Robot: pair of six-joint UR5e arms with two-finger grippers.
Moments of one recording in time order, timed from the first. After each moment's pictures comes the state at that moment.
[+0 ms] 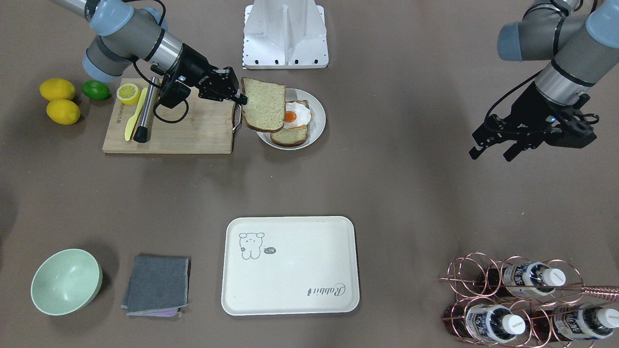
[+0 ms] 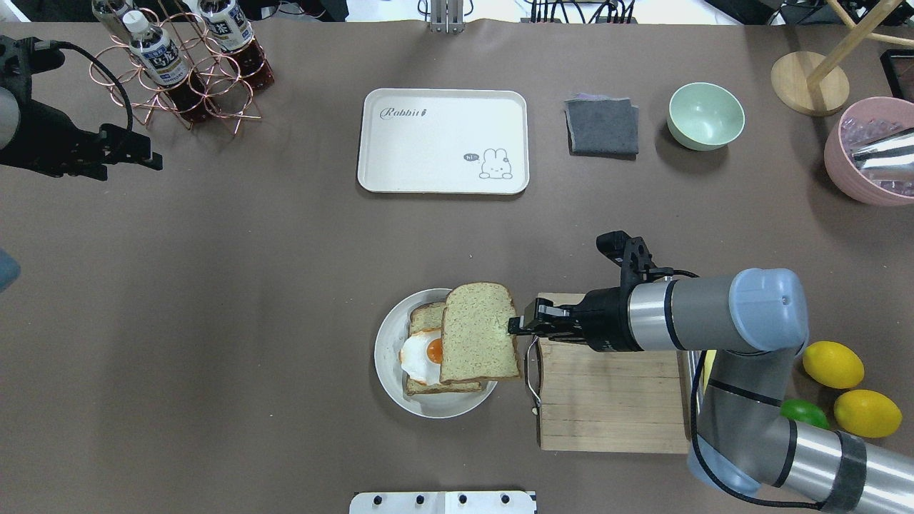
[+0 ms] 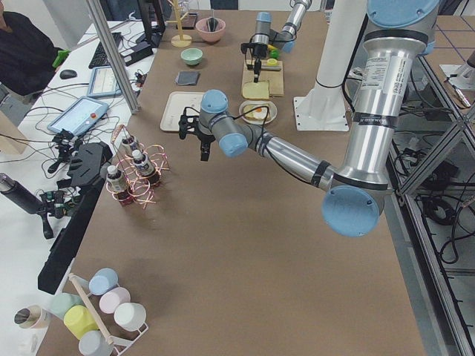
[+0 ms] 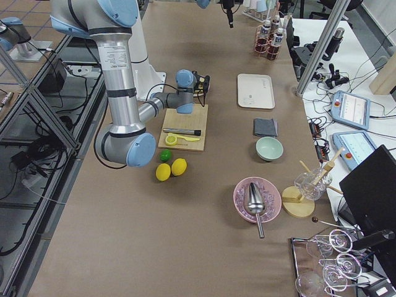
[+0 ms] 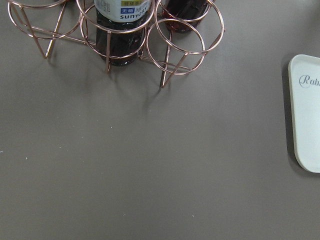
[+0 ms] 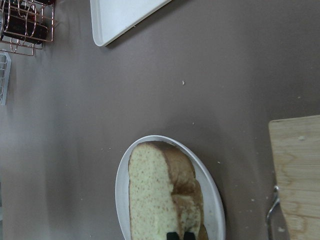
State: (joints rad) left arm -1.04 -1.72 -1.83 -2.07 -2.19 -1.03; right arm 0.43 -1.33 1.76 -0.44 1.88 1.69
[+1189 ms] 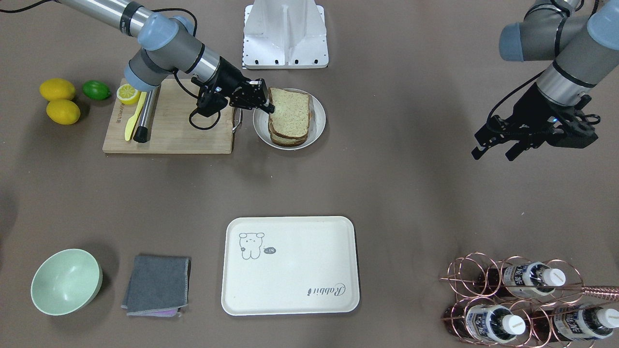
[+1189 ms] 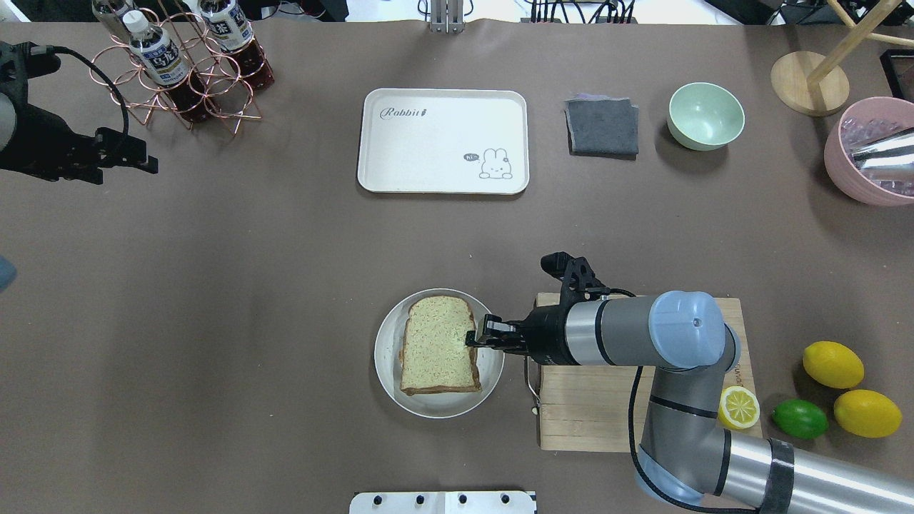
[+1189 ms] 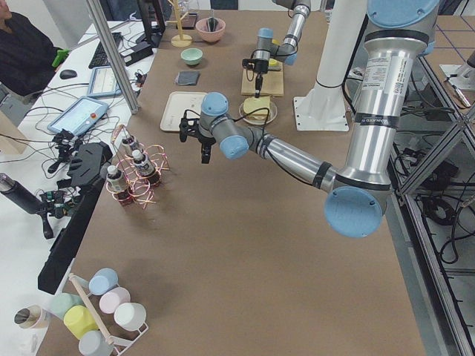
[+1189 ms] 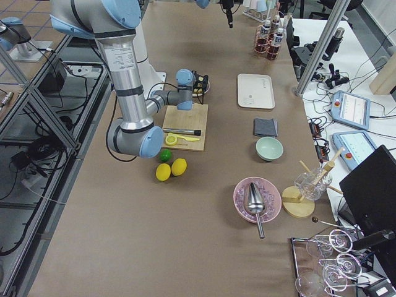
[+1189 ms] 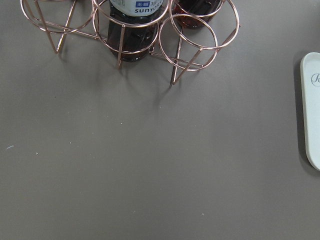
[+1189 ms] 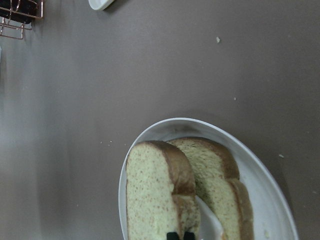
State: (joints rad) left arm -1.04 -1.71 -1.83 -2.08 -2.19 -1.03; right arm 0.36 -1.22 1.63 -0.44 1.81 1.69
